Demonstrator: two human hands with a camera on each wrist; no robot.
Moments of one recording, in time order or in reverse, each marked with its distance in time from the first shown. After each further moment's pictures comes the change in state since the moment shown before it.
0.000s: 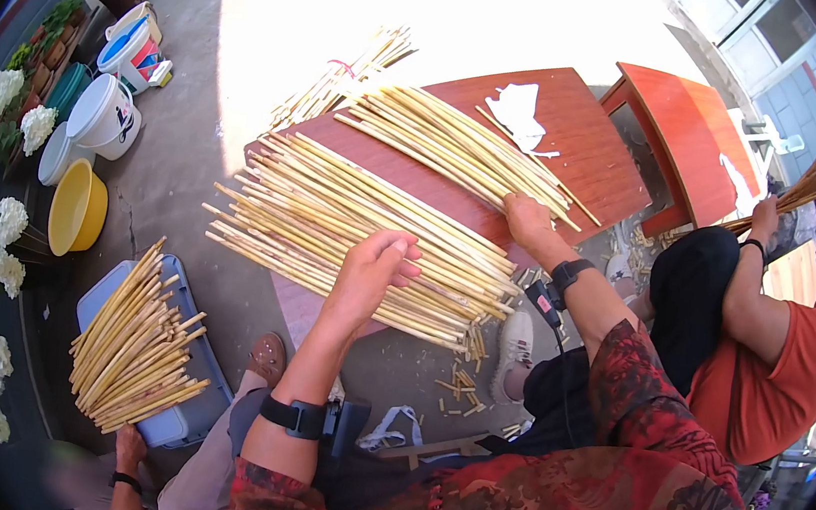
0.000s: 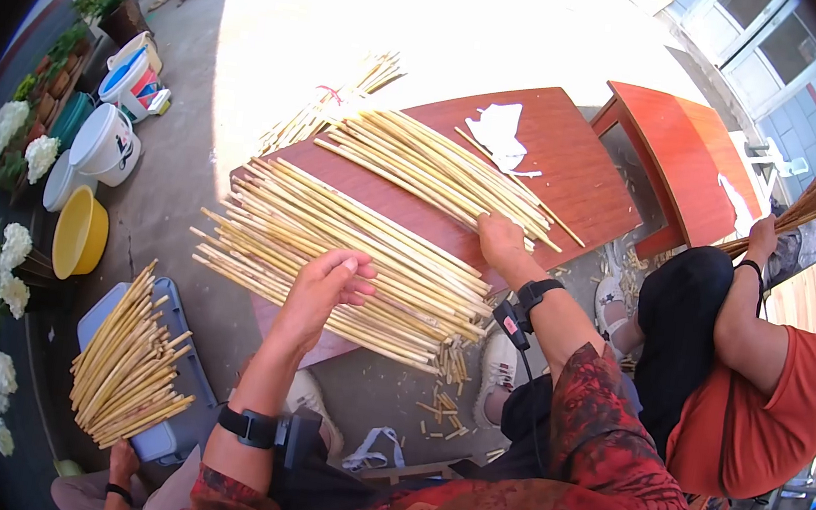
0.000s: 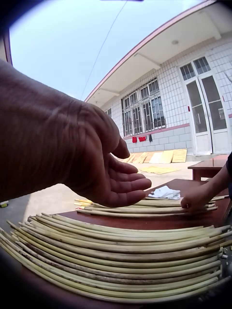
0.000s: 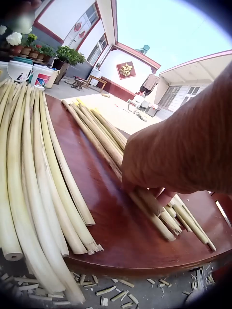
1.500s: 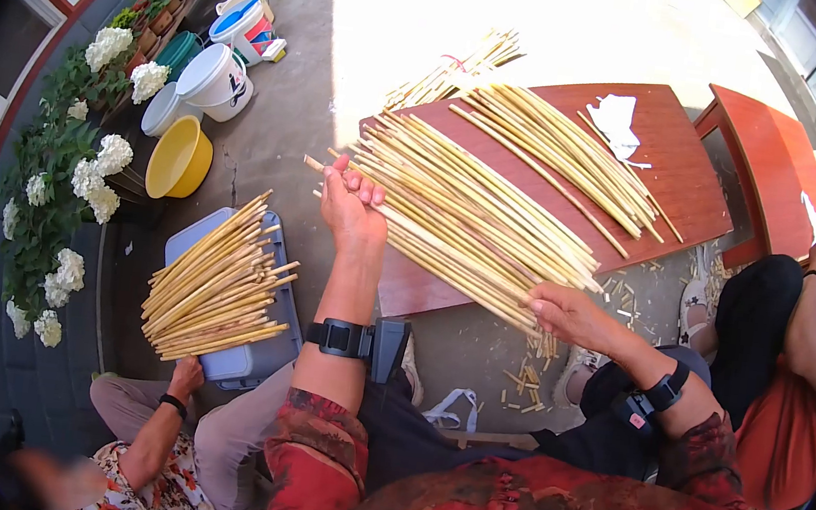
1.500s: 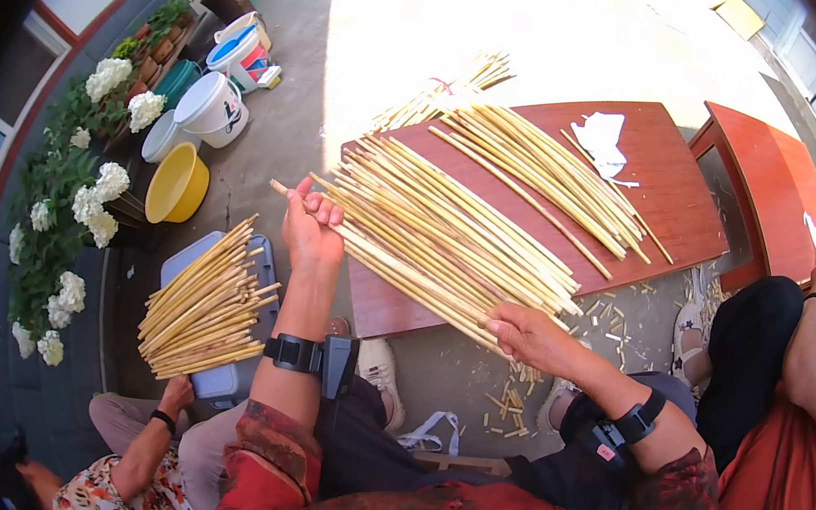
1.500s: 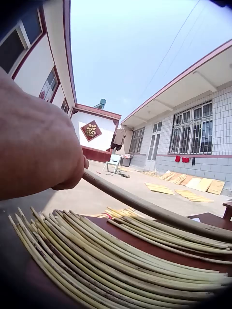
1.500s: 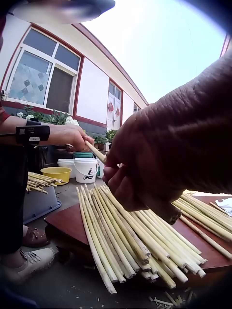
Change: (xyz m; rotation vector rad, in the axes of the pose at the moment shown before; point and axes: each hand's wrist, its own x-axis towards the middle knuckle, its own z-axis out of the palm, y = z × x) left_hand -0.001 0.014 -0.072 -0.856 0.703 0.527; right_hand -0.137 -0.104 -0.093 1.050 -0.524 -0.300
